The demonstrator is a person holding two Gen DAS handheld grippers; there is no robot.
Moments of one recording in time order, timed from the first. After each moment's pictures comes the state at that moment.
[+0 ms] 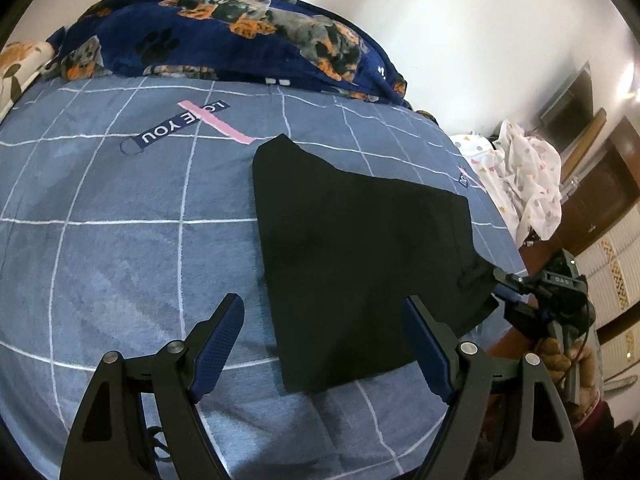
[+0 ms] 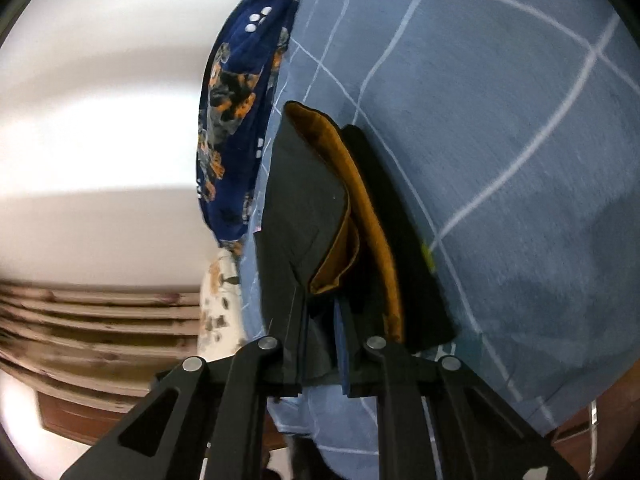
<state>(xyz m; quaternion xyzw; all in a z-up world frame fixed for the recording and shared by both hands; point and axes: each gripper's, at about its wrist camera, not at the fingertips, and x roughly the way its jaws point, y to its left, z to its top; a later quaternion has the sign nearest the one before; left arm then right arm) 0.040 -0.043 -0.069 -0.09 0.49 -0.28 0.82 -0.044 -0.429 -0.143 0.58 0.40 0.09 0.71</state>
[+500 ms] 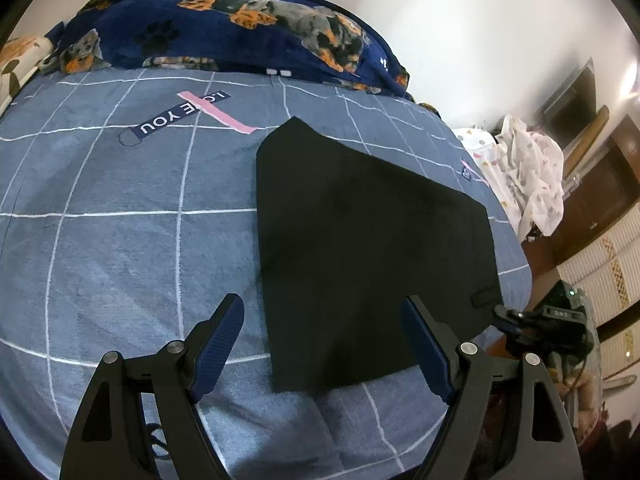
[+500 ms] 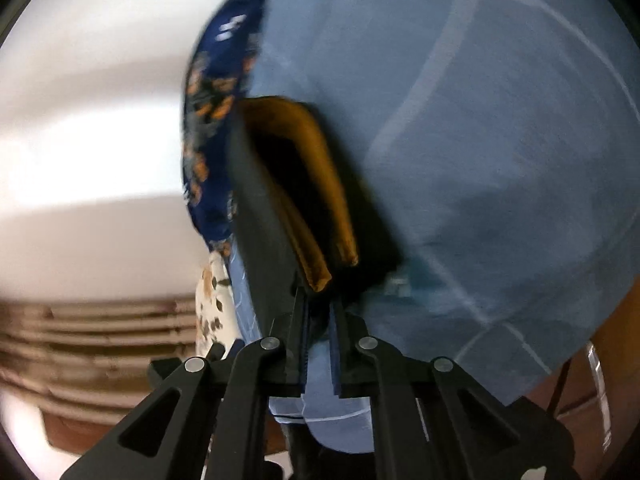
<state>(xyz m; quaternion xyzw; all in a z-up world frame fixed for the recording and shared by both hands) 0.039 -0.048 -0.073 -0.08 0.50 -0.28 0.81 -0.096 -0.426 -0.172 0.62 0.41 0.06 0.67</state>
